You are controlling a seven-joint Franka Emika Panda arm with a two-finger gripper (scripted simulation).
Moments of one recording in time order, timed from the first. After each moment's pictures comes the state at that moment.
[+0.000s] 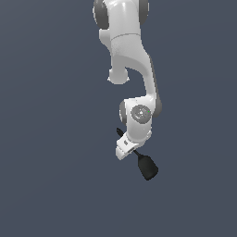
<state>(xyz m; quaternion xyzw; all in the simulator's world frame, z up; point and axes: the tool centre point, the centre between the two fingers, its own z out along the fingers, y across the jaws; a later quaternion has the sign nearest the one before) 0.038 0.076 0.017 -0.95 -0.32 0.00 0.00</state>
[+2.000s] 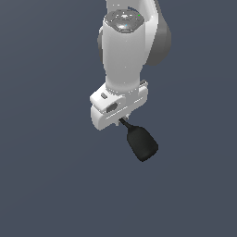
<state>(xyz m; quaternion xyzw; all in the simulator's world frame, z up) 0.038 0.010 0.264 -0.95 -0.32 0.00 0.00</state>
